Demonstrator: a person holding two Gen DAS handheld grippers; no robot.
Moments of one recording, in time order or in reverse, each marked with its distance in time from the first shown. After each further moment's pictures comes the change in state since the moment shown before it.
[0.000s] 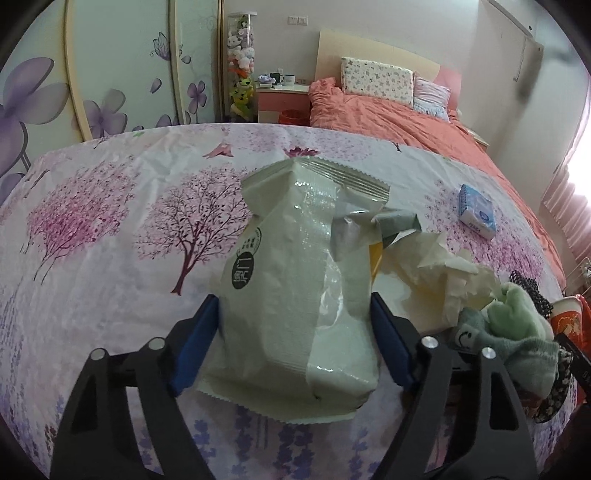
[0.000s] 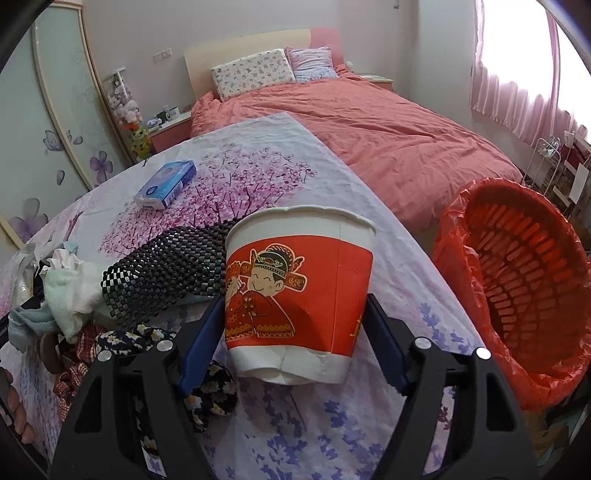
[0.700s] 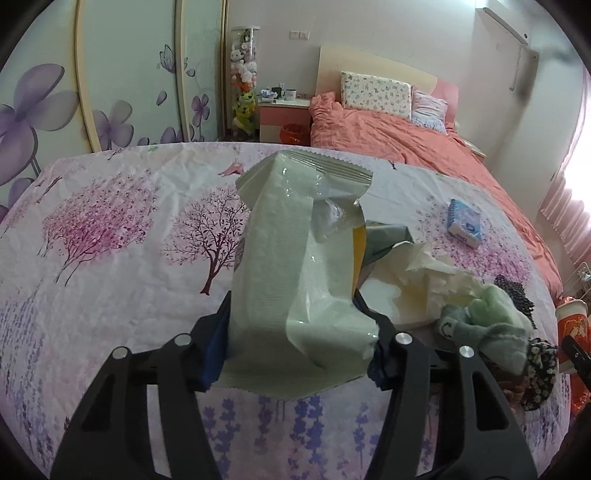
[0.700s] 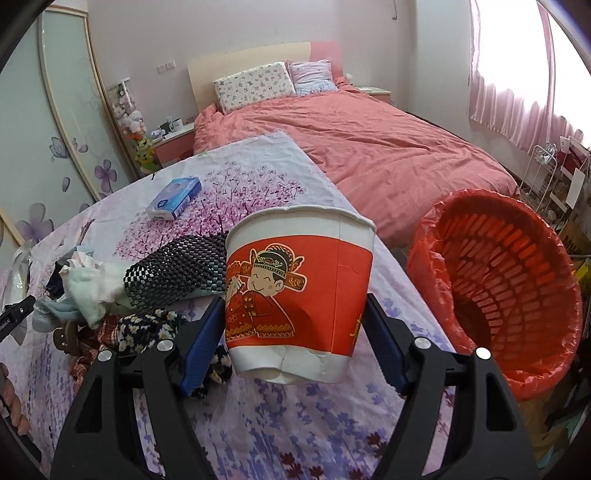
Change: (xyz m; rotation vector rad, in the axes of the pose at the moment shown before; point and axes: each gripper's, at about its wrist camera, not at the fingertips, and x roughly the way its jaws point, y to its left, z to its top) left arm -0.039 0.006 -0.002 -0.002 -0.065 -0.003; right arm -0.030 -0.007 -0.002 -0.006 -0.050 0.009
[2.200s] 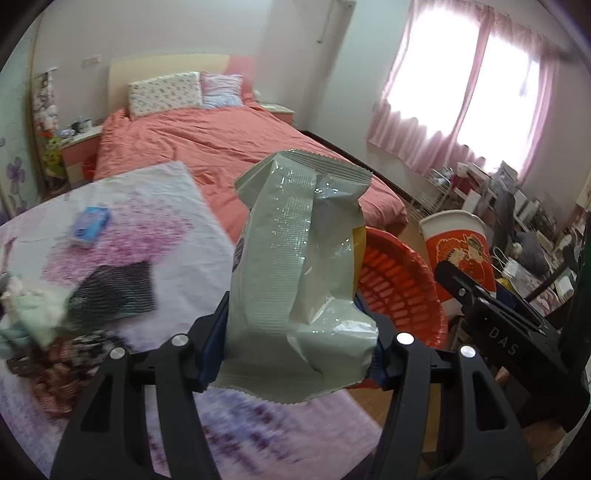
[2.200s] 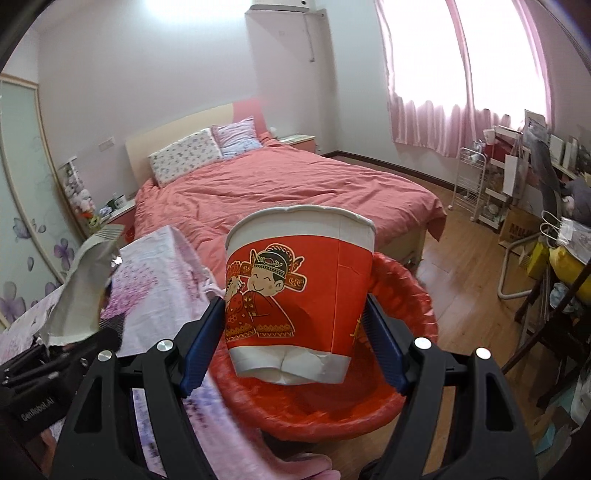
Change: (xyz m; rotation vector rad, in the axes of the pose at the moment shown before) left arm -0.095 -0.362 -0.071 0.419 0.057 -0.597; right arm -0.076 -0.164 0.012 0.189 -0.221 -0.164
